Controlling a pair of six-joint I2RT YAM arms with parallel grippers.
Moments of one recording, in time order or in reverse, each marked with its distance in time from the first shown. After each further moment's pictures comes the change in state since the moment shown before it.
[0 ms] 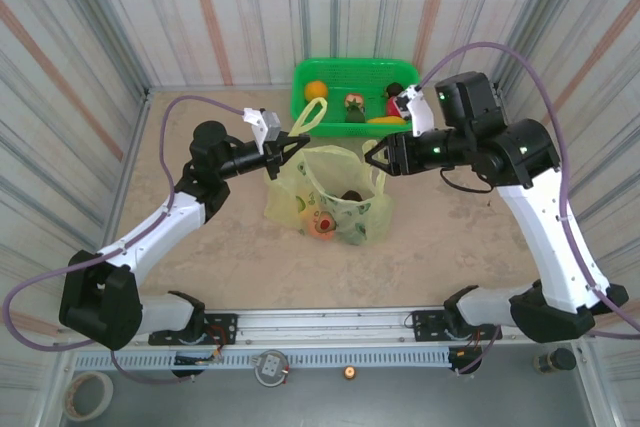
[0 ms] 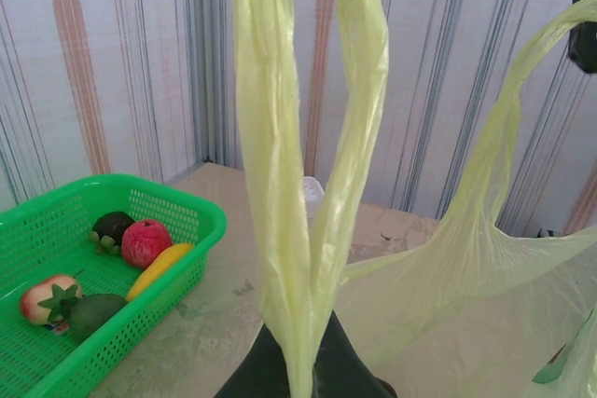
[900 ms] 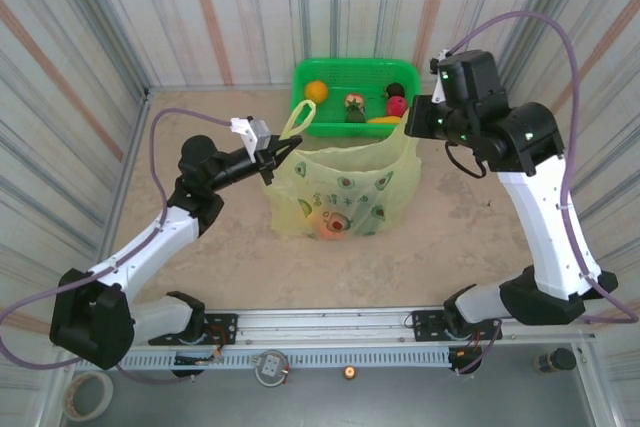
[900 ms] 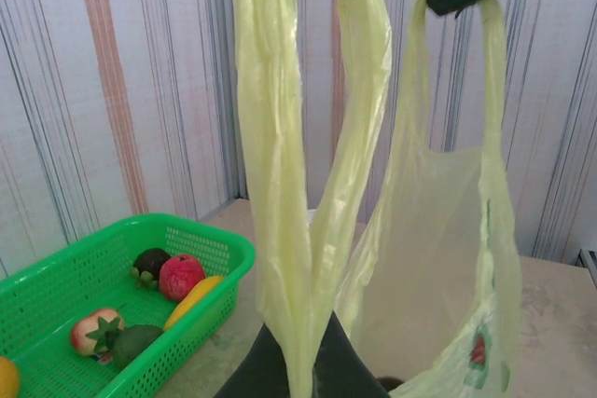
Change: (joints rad) left arm 0.000 -0.098 -0.099 0.124 -0.063 0.007; right arm 0.028 0.102 0.198 -0.018 0.620 0.207
